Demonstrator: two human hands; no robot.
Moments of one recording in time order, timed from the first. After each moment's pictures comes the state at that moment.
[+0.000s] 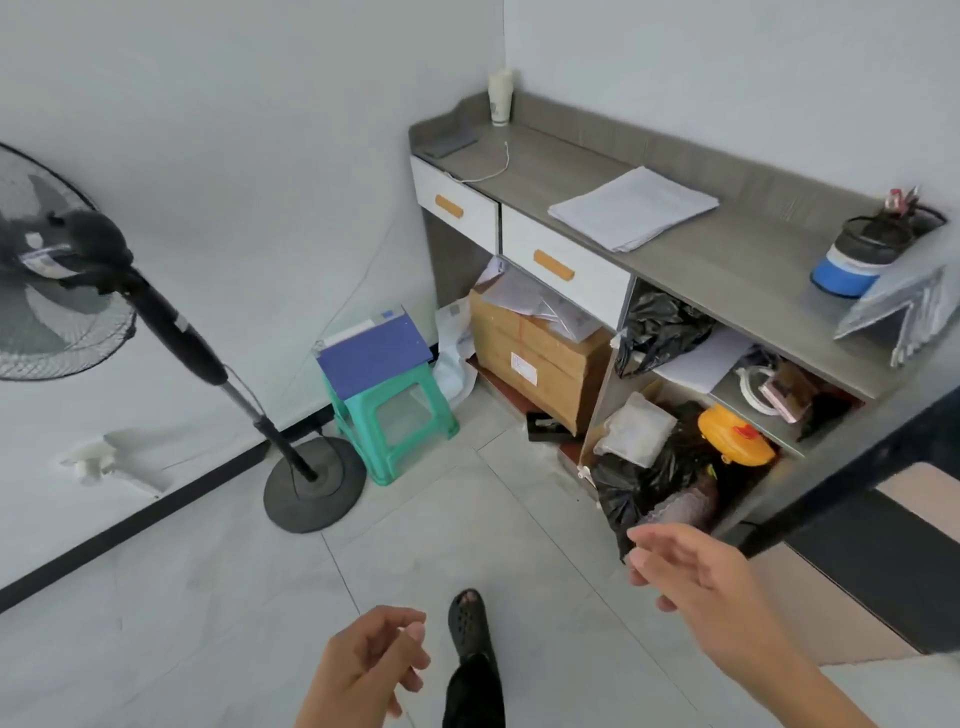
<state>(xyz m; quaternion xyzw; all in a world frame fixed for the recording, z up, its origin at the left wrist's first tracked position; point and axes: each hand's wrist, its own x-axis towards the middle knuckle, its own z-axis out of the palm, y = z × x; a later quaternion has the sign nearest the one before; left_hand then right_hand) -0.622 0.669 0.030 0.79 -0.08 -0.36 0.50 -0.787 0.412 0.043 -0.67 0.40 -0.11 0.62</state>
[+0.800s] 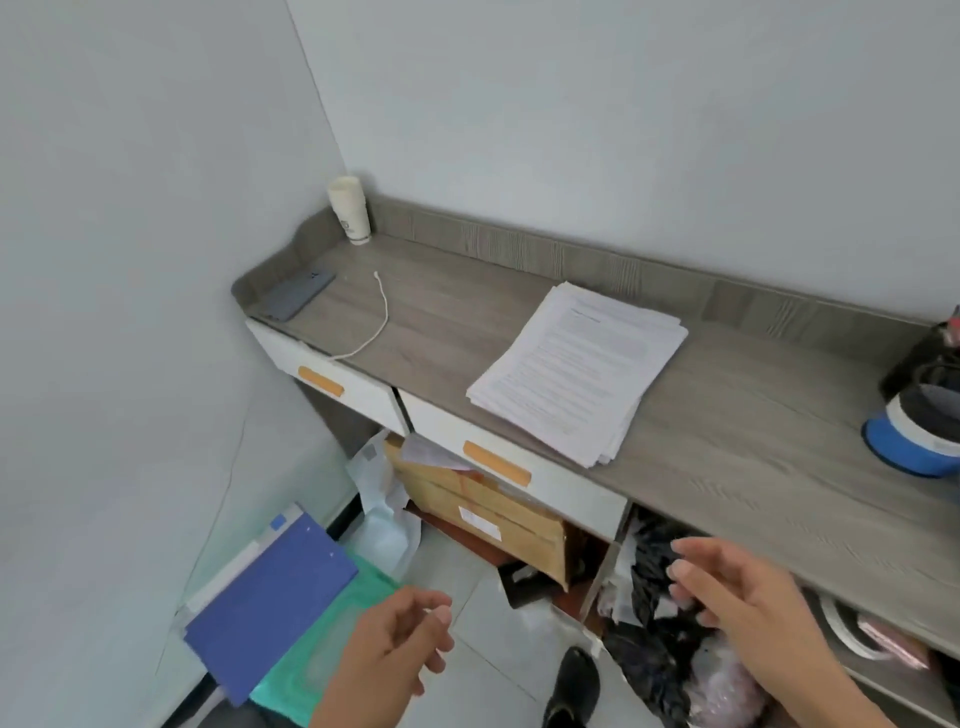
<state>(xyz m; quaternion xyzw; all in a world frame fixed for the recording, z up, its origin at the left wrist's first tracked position) -0.272 0.263 0.061 0.76 -0.25 -0.44 0.41 -0.533 0.089 0.030 -0.56 0.55 -0.24 0.57</state>
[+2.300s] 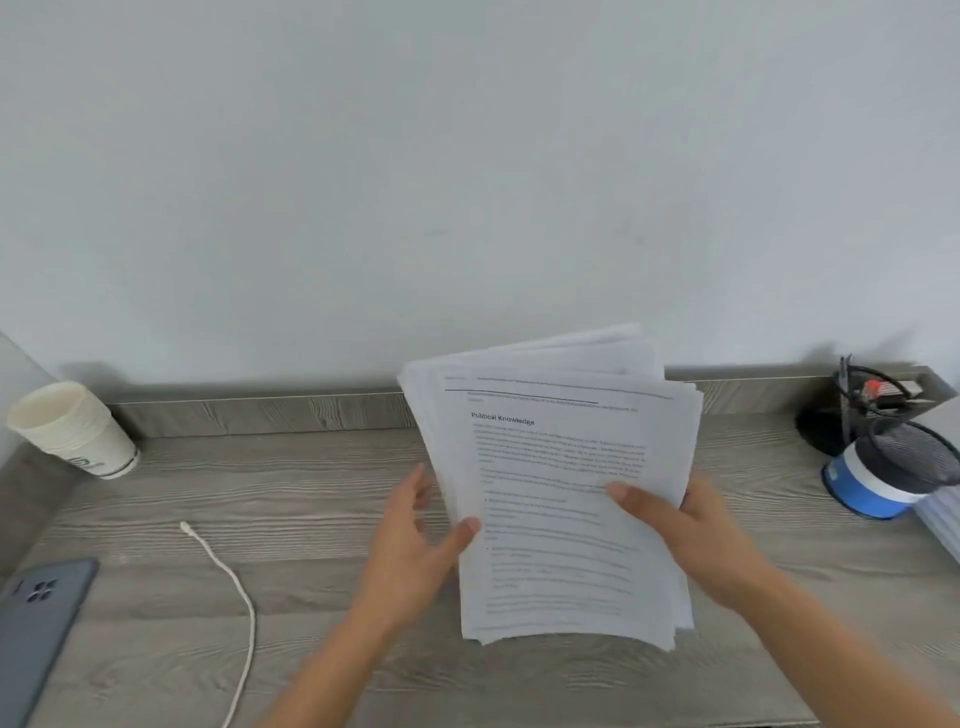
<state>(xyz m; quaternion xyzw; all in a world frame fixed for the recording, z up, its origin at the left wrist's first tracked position) -0.070 -0.135 0.061 0.61 -0.57 -0.42 0.35 -0.334 -0.116 0.113 -0.47 0.57 -0.41 0.54</state>
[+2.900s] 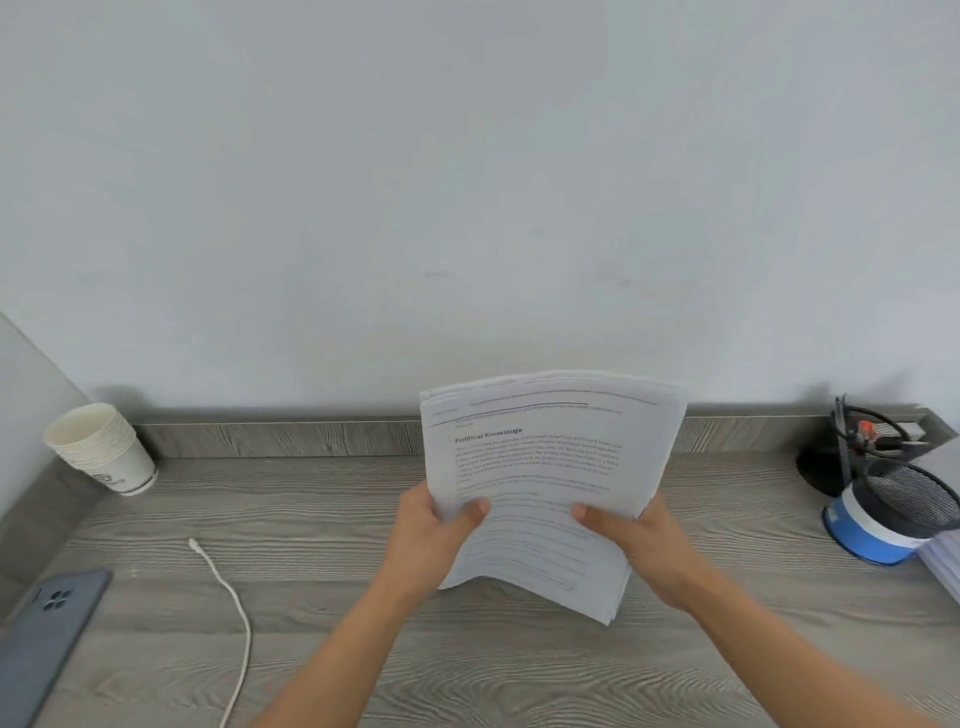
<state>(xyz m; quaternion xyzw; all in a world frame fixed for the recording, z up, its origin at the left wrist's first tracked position) -0.102 -0.153 0.101 0.55 -0.53 -0.49 0.43 -0.335 -0.145 0.093 -0.47 0.50 -0.44 0.57</state>
